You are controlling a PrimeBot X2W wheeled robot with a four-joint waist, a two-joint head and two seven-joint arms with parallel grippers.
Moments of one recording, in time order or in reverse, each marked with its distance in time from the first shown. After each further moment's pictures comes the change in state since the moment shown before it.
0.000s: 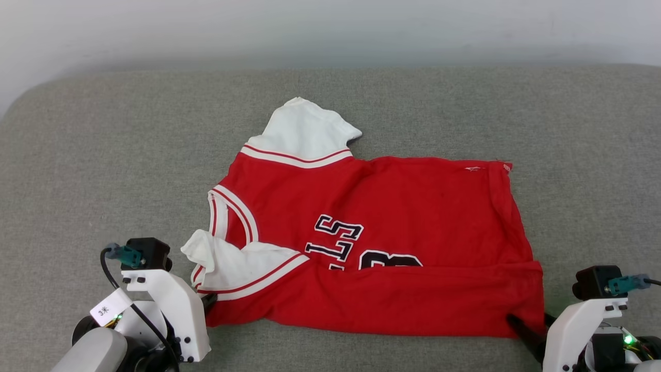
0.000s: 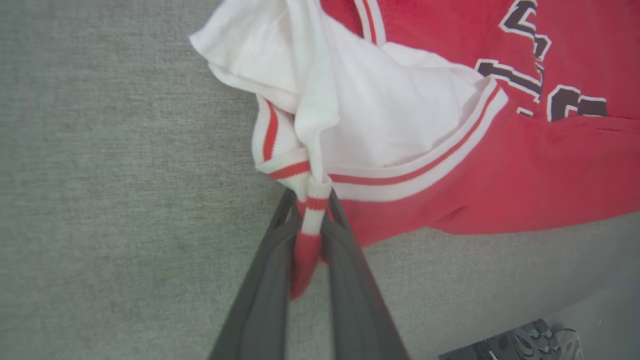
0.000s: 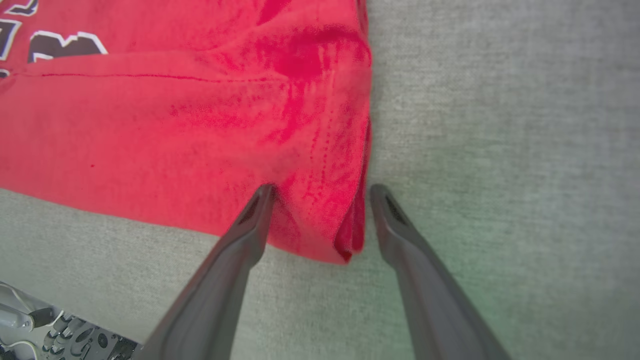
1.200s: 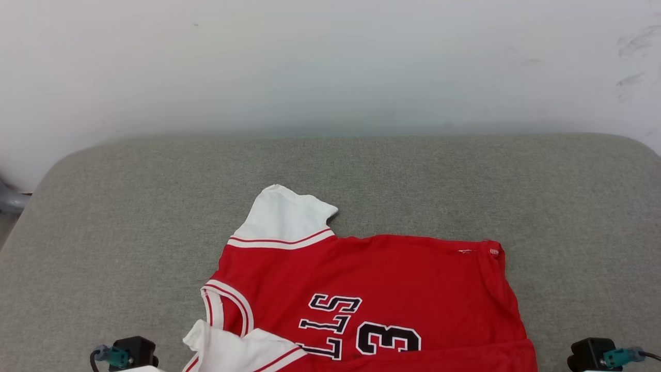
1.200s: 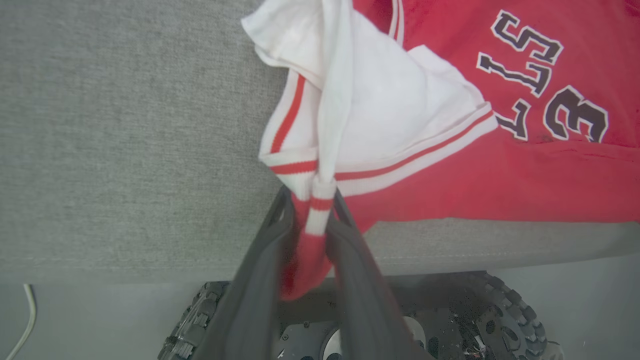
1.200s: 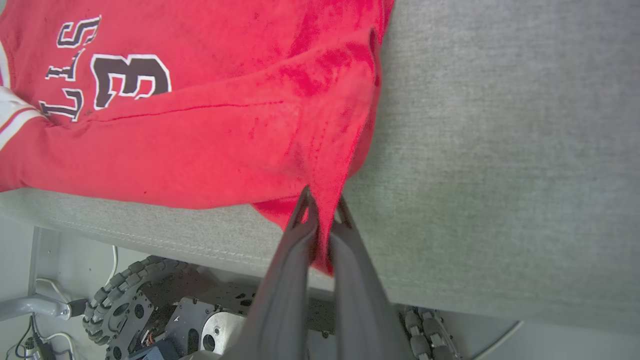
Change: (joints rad) left arm 0.336 0.021 0.030 -0.091 -0.049 0.106 -0.101; right arm 0.229 0.042 -0.030 -0.076 0.042 0.000 0.018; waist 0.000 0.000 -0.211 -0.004
